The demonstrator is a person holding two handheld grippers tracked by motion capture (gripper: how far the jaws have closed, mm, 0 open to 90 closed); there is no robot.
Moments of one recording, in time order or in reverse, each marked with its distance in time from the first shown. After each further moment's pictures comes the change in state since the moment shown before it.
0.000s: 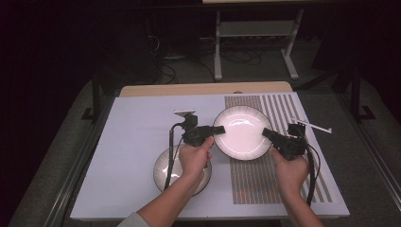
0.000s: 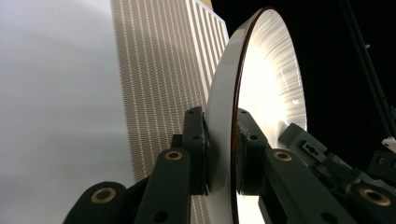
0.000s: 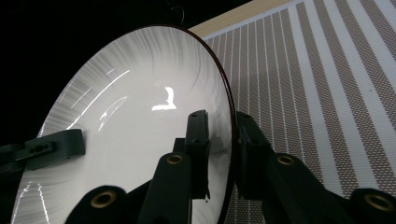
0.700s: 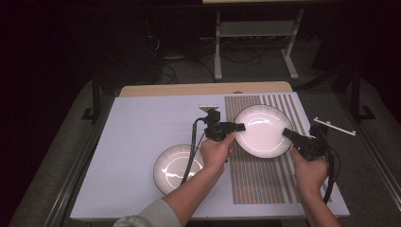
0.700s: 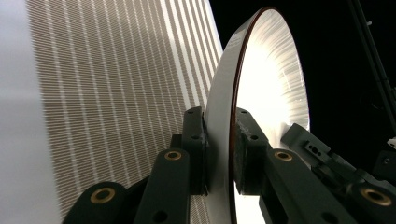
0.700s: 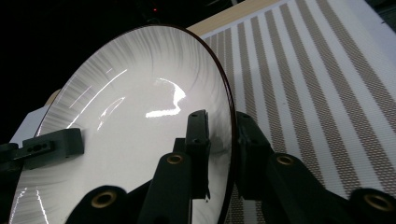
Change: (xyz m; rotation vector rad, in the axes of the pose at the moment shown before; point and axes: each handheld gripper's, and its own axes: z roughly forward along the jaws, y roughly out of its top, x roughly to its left) left arm -0.023 -0.001 0.063 0.066 -0.030 0.043; right arm -0.051 0.014 -0.018 -0.040 -0.073 0.027
